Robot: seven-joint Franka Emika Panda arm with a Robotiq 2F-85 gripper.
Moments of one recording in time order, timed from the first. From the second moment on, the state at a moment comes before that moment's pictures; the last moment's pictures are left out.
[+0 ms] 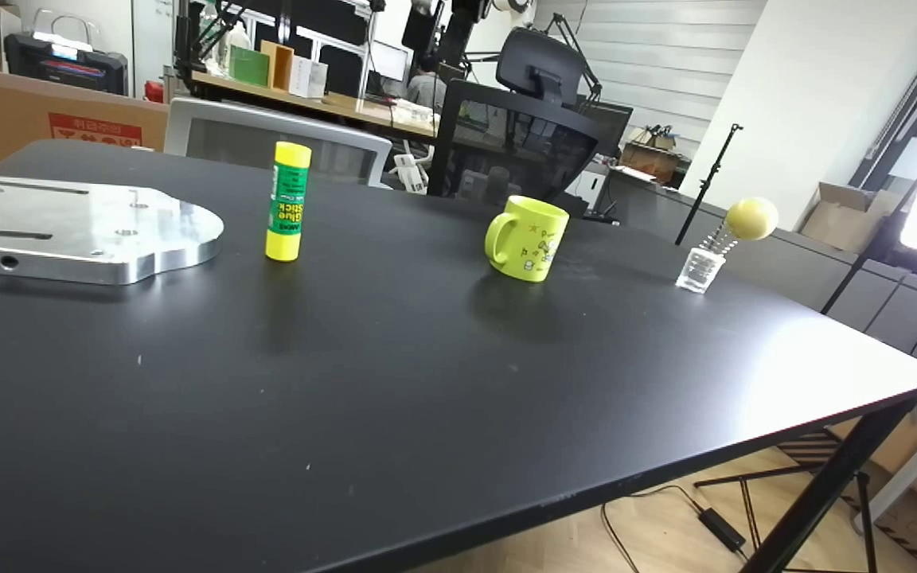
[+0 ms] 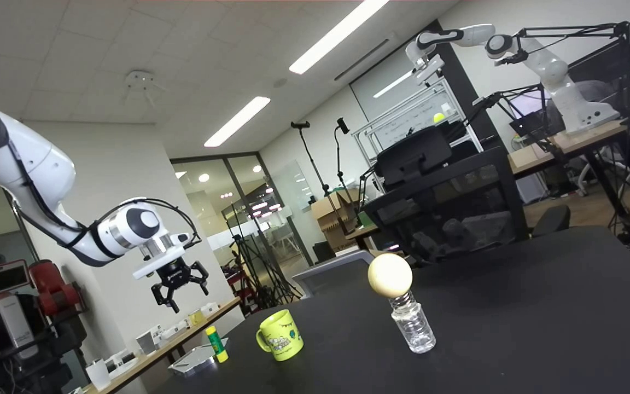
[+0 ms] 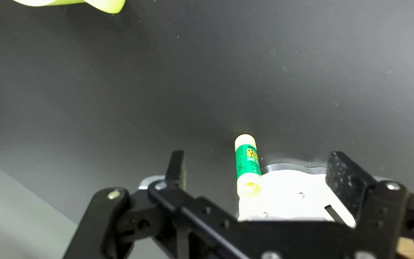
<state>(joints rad) 0.35 0.48 0.26 -1.73 -0.19 2.36 -0.18</state>
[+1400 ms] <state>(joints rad) 0.46 0.85 0.25 -1.19 -0.27 2.08 -0.35</state>
